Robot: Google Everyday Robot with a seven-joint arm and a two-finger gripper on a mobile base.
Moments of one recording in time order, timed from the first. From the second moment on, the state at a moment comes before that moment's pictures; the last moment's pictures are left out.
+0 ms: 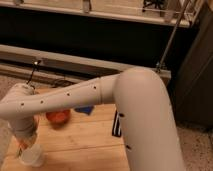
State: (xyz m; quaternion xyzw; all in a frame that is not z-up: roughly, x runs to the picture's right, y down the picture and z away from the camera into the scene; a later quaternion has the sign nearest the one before) arm -0.348 0.231 0.627 -0.31 0.27 0.77 0.48
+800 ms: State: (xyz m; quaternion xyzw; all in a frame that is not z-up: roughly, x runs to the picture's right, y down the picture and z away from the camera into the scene) arm -0.343 0.268 0.615 -0.25 0.28 0.80 0.46
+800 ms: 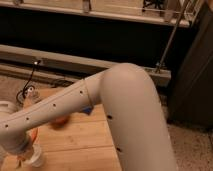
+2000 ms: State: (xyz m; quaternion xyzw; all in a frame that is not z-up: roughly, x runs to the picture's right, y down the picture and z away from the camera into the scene) arm -0.318 0.218 0.627 -0.26 0.28 0.83 0.41
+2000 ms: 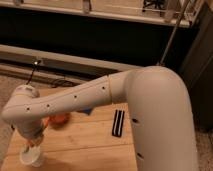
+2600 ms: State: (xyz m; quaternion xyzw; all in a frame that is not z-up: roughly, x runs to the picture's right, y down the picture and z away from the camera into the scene) arm -0.332 0.236 0.633 -0.22 0.28 0.81 0.45
